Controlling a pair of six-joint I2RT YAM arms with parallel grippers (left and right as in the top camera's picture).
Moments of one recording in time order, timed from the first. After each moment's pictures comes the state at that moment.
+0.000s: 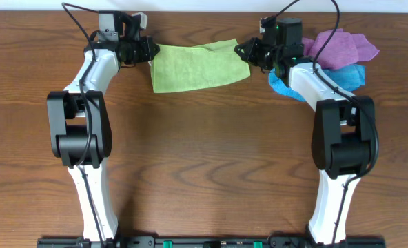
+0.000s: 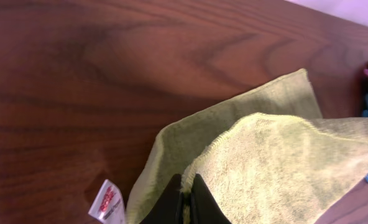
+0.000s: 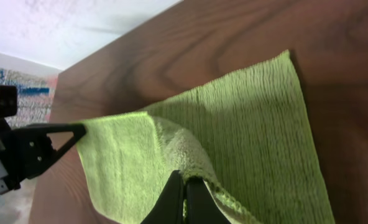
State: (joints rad) left arm 0.00 2.31 1.77 -0.36 0.57 -0.15; right arm 0.14 2.22 1.57 -0.01 -0.60 0.59
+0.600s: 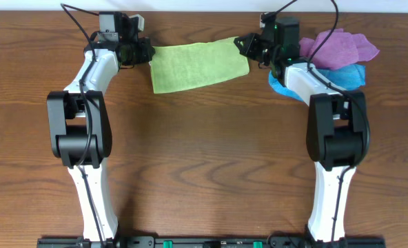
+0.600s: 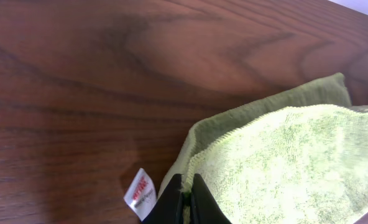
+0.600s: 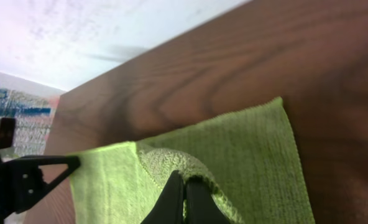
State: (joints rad) left arm 0.00 2.31 1.77 -0.39 0.46 -0.18; right arm 0.14 2.32 1.61 0.14 -0.58 0.64
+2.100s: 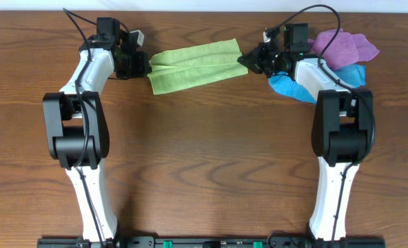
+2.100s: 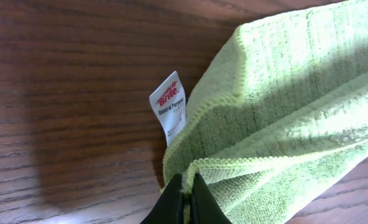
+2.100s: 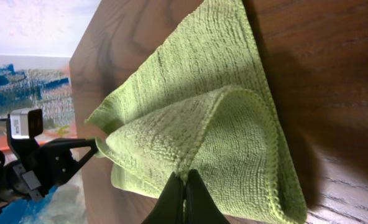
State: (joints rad) left arm 0.02 2.29 1.77 -0.66 0.47 -0.06; right arm 0.07 2.35 1.69 -0.22 -0.80 0.67
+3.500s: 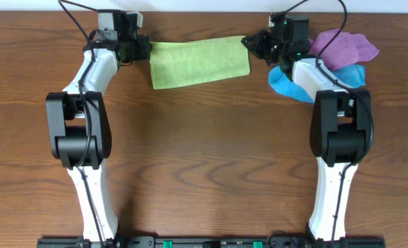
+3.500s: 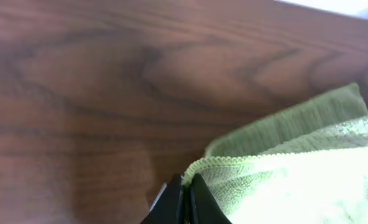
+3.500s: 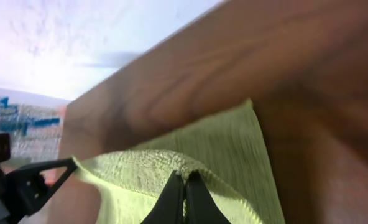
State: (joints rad) left arm -0.01 2.29 1.77 -0.33 0.40 -0.13; right arm 0.10 2.35 1.69 0.08 -0.60 0.70
